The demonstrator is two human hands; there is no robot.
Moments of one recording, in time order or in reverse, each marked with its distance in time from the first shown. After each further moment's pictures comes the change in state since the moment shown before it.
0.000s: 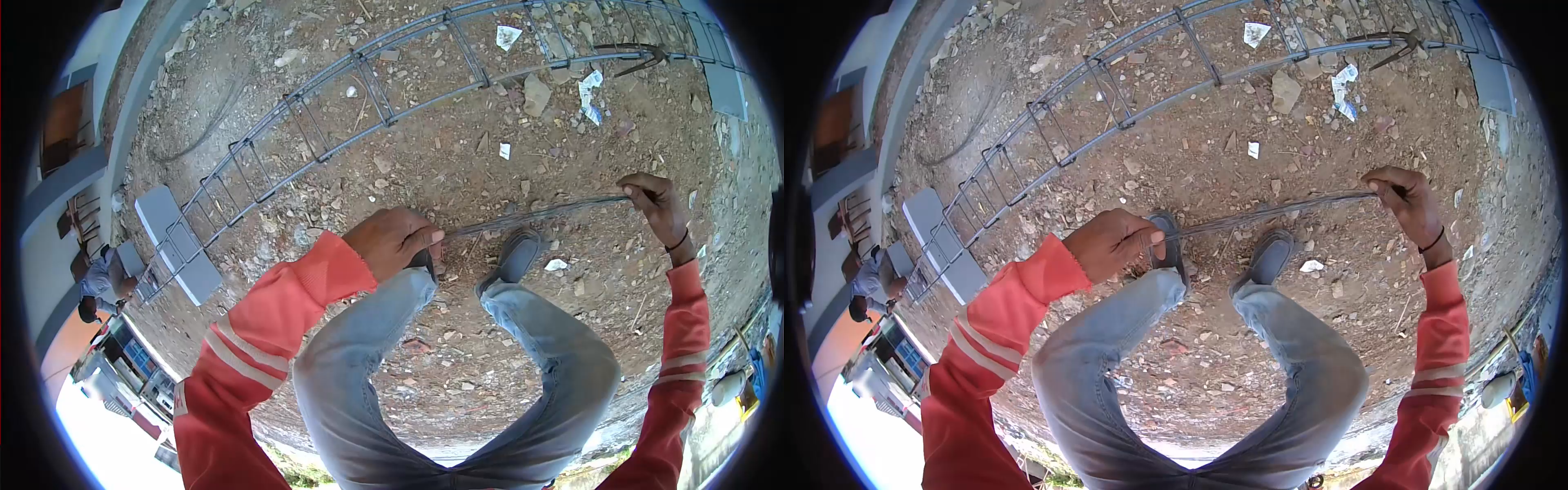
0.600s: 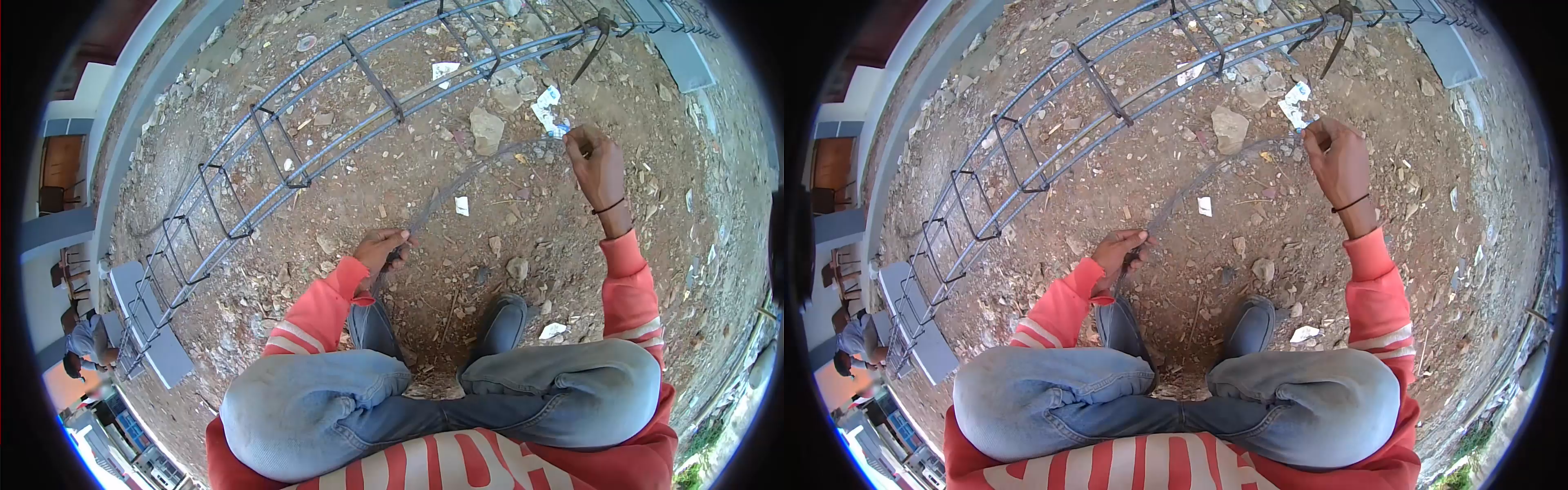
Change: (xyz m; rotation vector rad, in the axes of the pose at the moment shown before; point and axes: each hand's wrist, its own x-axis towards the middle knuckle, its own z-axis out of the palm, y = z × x) left_hand 0.185 -0.199 0.083 -0.791 0.124 -0.240; right_hand 0.110 0.116 0.068 -0.326 0.786 -0.218
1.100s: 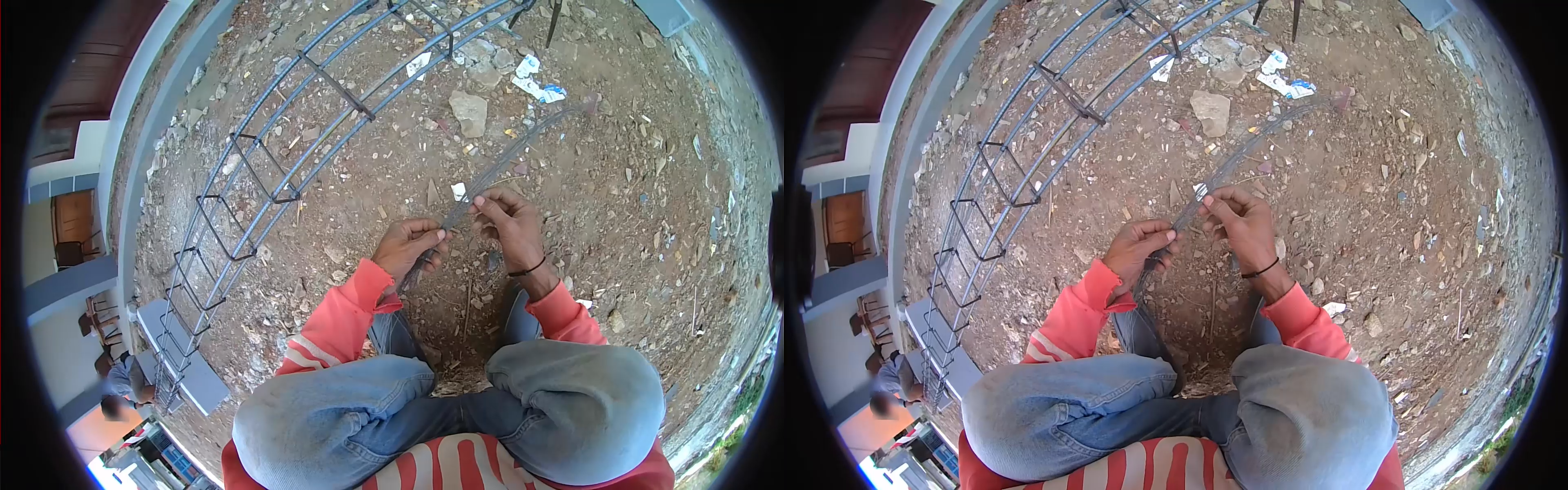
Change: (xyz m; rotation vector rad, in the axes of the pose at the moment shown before) left_hand -0.018 0.037 0.066 0.112 -0.052 0.083; right_hand -0.138 -0.087 0.086 1.258 -0.196 0.748
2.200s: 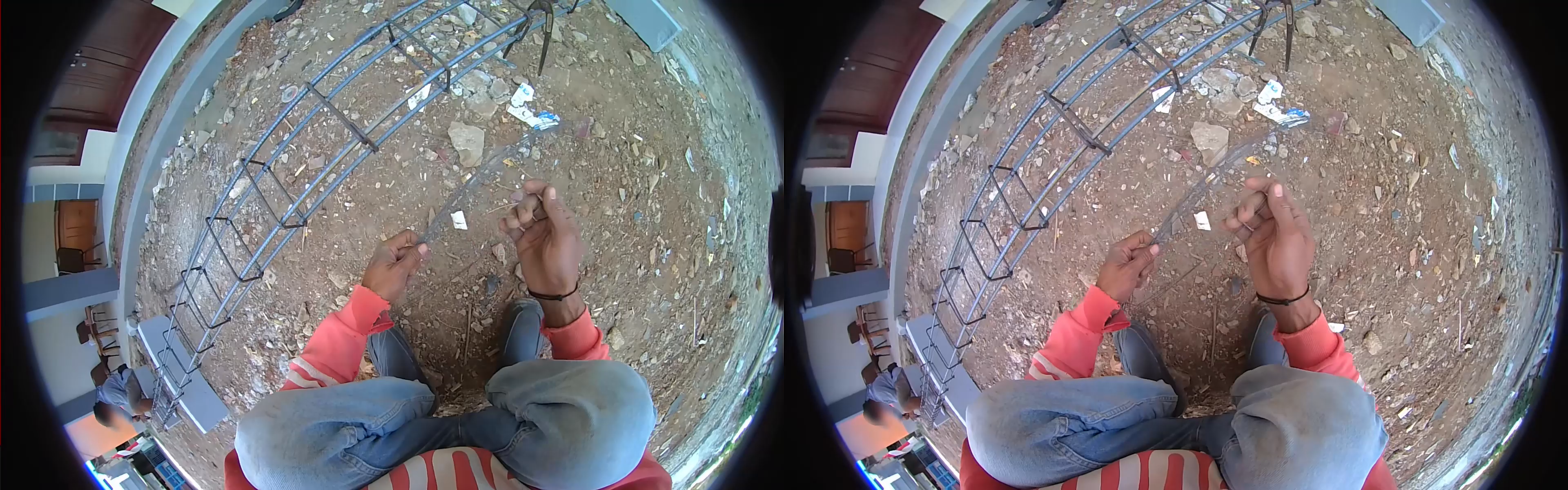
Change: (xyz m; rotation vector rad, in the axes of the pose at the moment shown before) left_hand 0.001 0.000 -0.017 0.233 0.149 0.228; right_hand -0.024 -0.067 -0.003 0.540 -0.099 -0.285
